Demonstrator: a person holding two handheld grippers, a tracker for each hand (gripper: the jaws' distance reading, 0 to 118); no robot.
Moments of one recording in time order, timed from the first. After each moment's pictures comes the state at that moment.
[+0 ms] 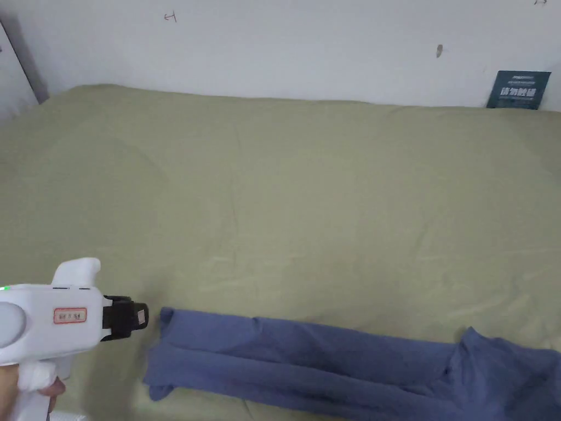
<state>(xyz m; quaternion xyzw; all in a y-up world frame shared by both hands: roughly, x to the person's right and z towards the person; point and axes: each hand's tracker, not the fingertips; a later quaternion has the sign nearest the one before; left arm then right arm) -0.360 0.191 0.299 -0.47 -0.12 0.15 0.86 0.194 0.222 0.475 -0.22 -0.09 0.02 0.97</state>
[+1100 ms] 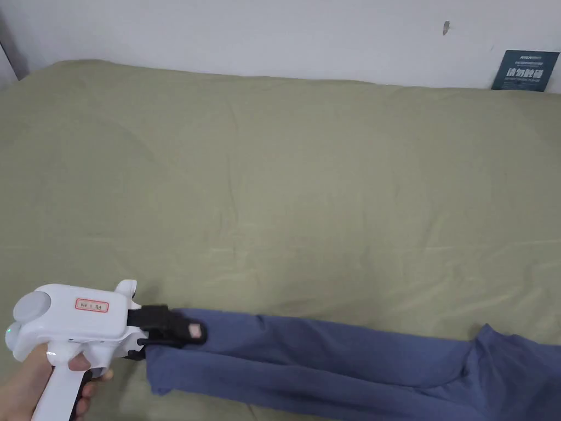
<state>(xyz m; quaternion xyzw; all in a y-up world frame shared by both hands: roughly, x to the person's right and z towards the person) -0.375 0.083 0.231 -0.58 -0.25 0.37 0.68 0.157 0.233 0.489 -0.18 -0.11 0.03 0.98</state>
